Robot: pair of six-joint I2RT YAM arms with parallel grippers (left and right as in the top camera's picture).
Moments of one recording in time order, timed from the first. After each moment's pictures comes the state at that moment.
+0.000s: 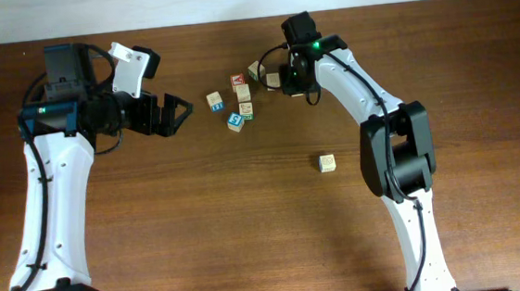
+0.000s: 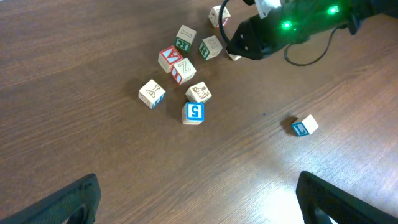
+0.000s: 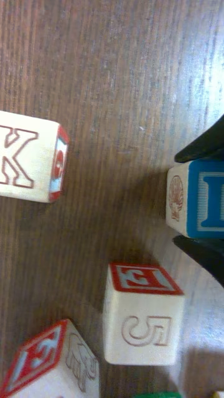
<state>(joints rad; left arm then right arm) 0.06 1.62 1.53 -0.92 0.59 0.32 0.30 2.49 2.13 -0.85 -0.01 0.21</state>
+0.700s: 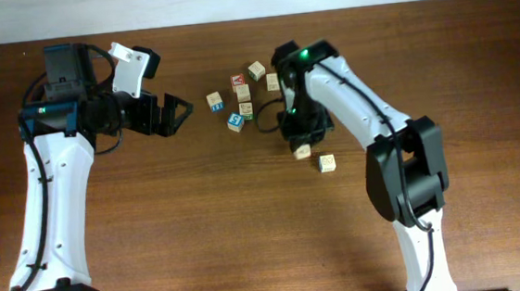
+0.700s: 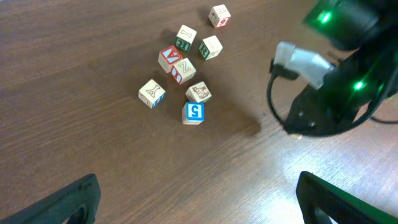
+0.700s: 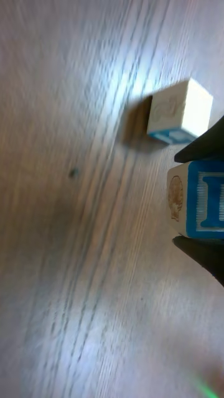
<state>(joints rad) 0.06 1.62 1.53 -0.92 0.59 0.32 0.41 2.28 1.94 -1.37 -0.16 0.21</state>
